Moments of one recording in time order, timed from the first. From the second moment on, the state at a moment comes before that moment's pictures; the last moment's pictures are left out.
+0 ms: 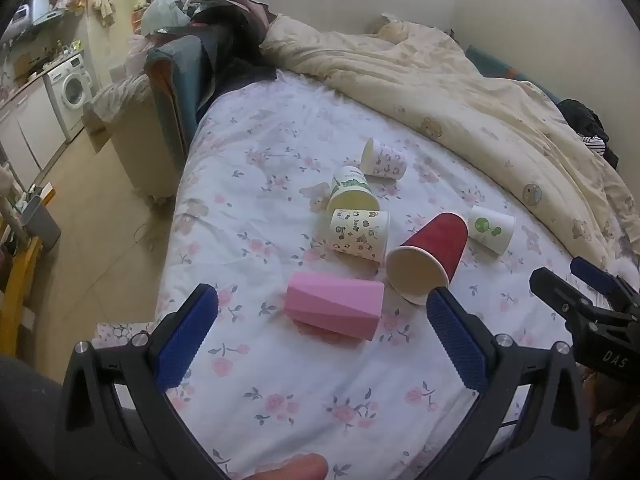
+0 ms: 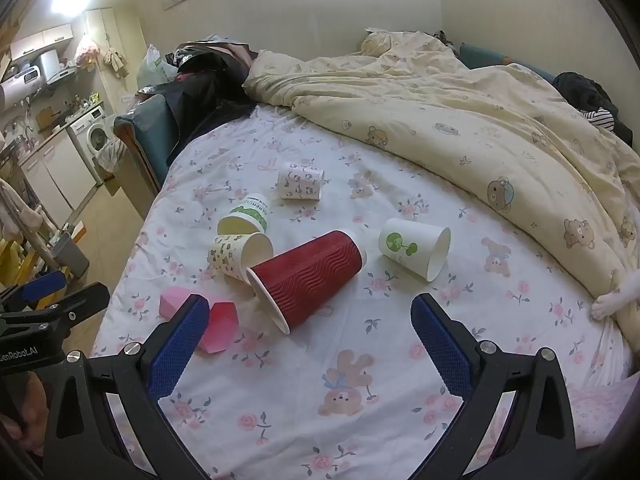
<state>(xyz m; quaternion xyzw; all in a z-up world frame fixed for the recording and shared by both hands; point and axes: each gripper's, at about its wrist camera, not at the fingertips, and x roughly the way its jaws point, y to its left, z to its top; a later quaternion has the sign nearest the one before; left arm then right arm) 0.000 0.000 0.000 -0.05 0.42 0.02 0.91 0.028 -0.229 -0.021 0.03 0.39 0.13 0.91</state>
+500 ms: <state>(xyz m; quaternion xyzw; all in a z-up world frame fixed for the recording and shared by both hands) -0.001 0.000 0.001 -0.05 0.42 0.02 0.91 0.027 -0.230 -0.019 0.03 0.39 0.12 0.91</state>
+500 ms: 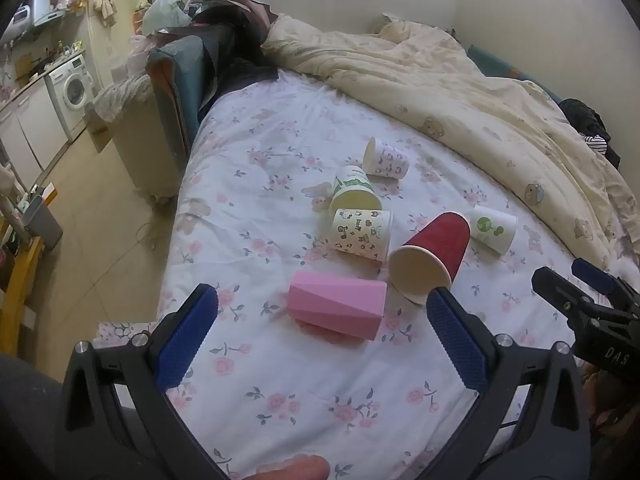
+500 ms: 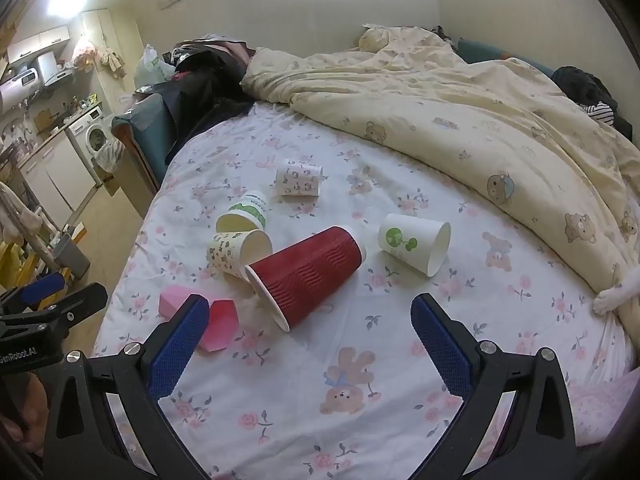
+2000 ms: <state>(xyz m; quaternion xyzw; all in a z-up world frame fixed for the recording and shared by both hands) -0.001 -0.001 0.001 -0.05 0.42 0.02 0.91 0.029 -0.233 -0.023 0.04 0.39 0.12 0.91</state>
